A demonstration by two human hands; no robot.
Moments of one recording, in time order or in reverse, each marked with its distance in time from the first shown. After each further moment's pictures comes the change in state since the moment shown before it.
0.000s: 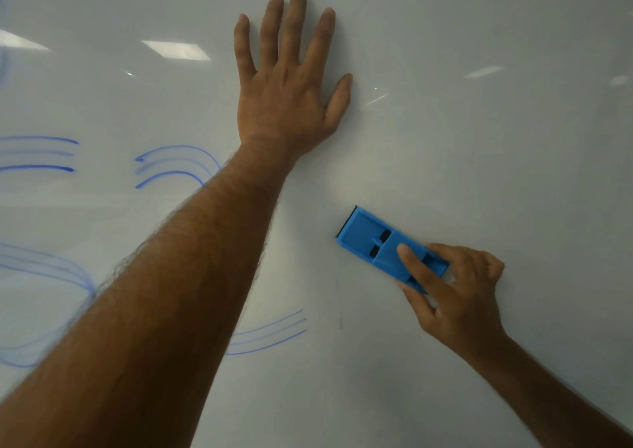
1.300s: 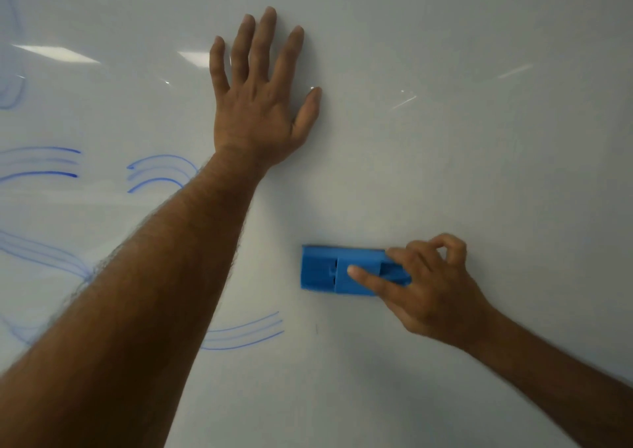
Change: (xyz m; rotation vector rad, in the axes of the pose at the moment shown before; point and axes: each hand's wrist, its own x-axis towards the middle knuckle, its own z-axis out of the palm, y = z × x) left_hand -0.002 0.000 0.006 0.026 0.100 -0.011; right_hand 0.028 0.032 -0.003 0.022 -0.003 -0.416
